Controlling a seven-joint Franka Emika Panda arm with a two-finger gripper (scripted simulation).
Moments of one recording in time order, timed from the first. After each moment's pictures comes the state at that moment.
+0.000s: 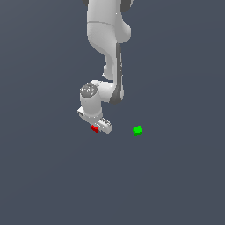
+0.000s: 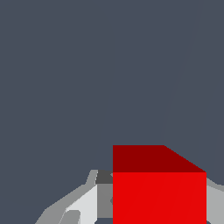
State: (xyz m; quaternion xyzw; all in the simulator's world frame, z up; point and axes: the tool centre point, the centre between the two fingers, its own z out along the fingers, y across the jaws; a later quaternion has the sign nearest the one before) arm -0.050 -0.095 0.020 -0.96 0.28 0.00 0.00
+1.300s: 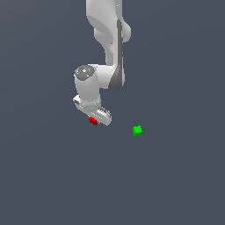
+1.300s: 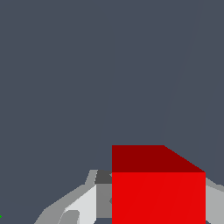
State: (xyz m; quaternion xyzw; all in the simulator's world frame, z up) arm -0.051 -0.096 0.102 -0.96 0.28 0.00 0.00
